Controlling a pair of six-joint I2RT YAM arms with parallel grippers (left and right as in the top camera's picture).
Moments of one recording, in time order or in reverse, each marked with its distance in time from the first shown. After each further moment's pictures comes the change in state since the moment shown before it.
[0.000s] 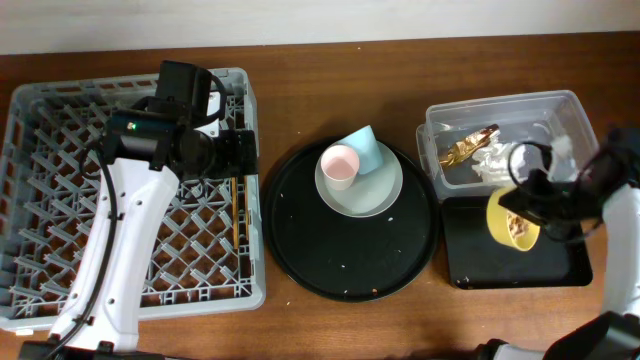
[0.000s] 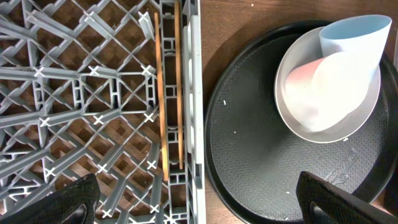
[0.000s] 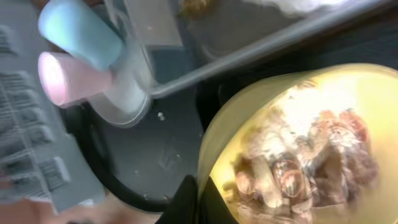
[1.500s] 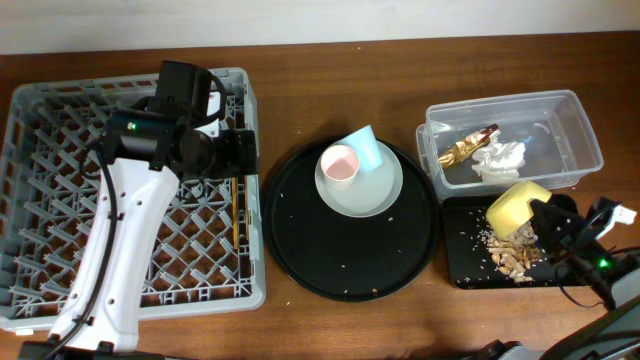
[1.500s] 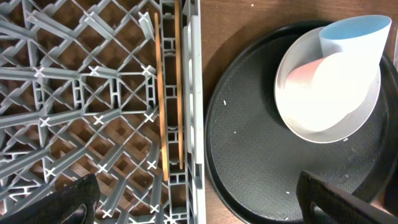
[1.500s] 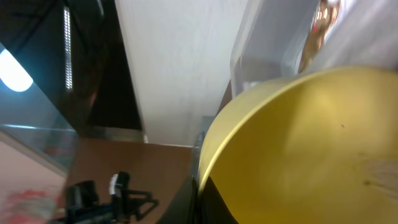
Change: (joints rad) left arm 0.000 0.000 0.000 0.000 0.000 0.000; right arm -0.470 0.007 -0.500 0.579 -0.893 0.180
